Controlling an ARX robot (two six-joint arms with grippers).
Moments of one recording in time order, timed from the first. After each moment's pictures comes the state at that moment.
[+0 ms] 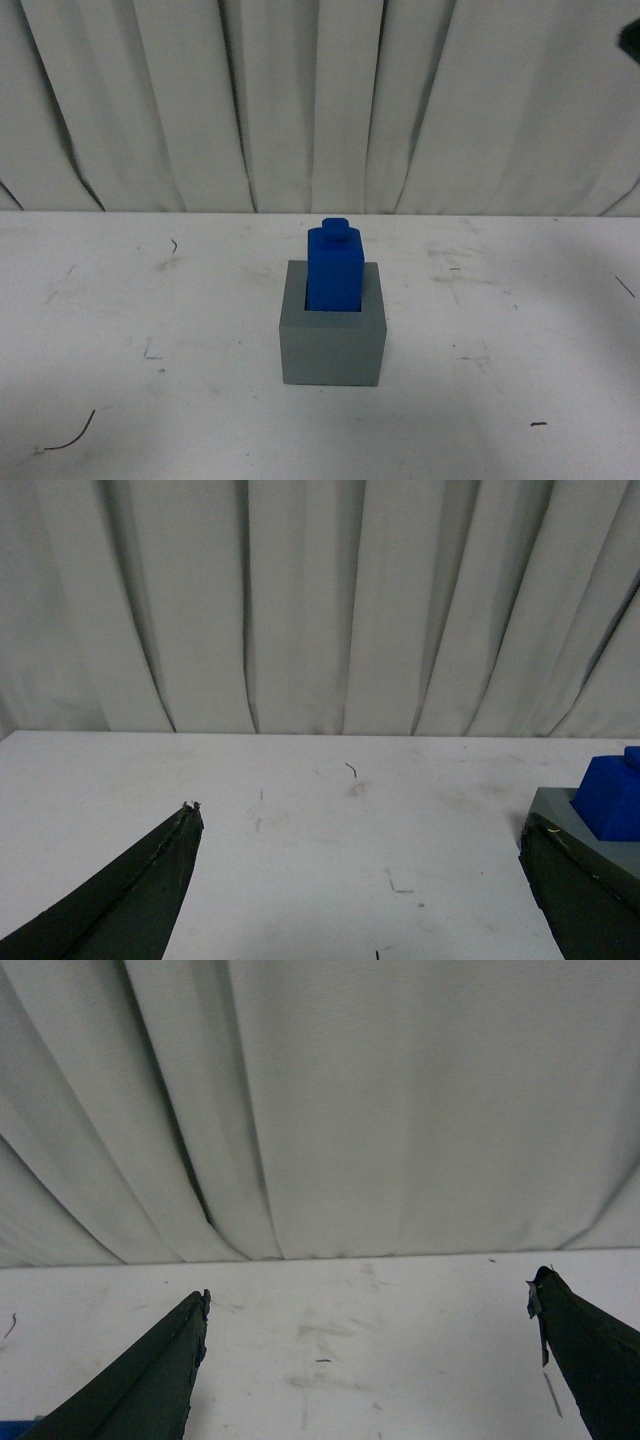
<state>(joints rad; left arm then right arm) 0.00 0.01 0.01 0.00 0.00 0.00 0.06 1.39 0.70 0.55 -0.06 0.07</state>
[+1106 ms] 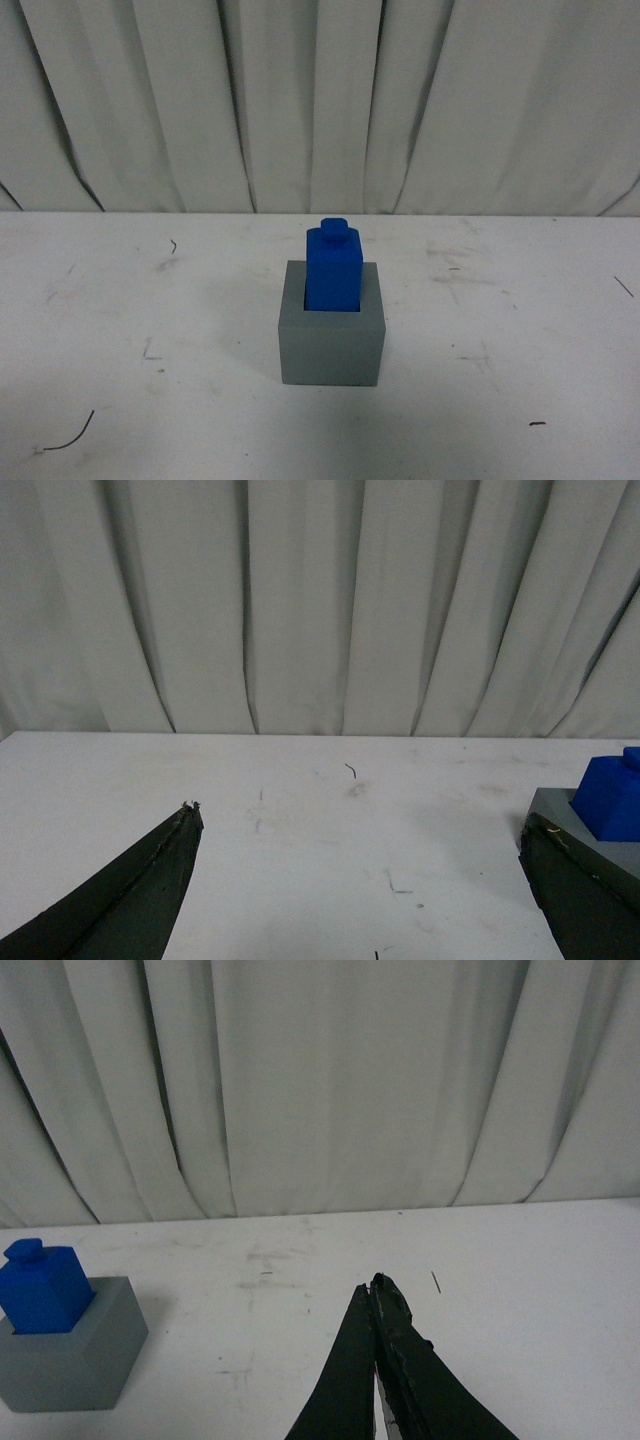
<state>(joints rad) 0.00 0.01 0.01 0.00 0.00 0.00 0.00 0.26 0.04 0.22 0.00 0.00</state>
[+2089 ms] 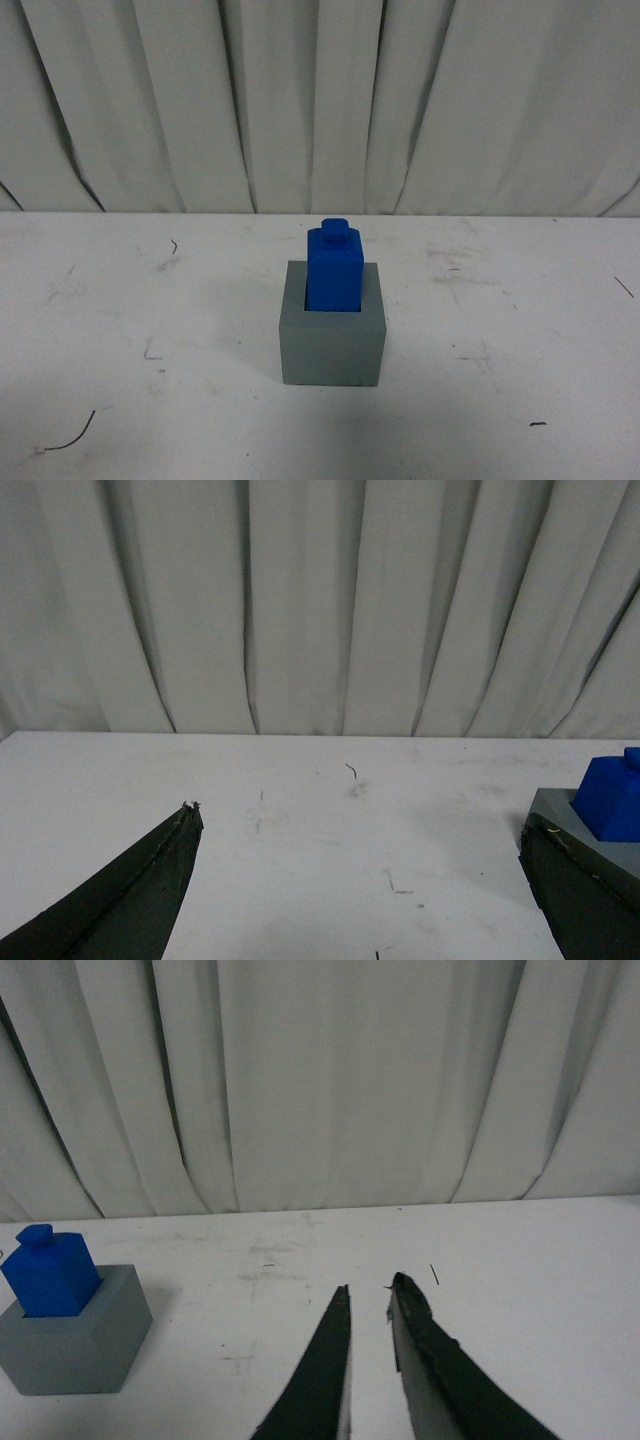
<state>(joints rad) 0.00 0.01 0.01 0.00 0.00 0.00 0.00 0.00 0.01 0.00 0.00 0.00</state>
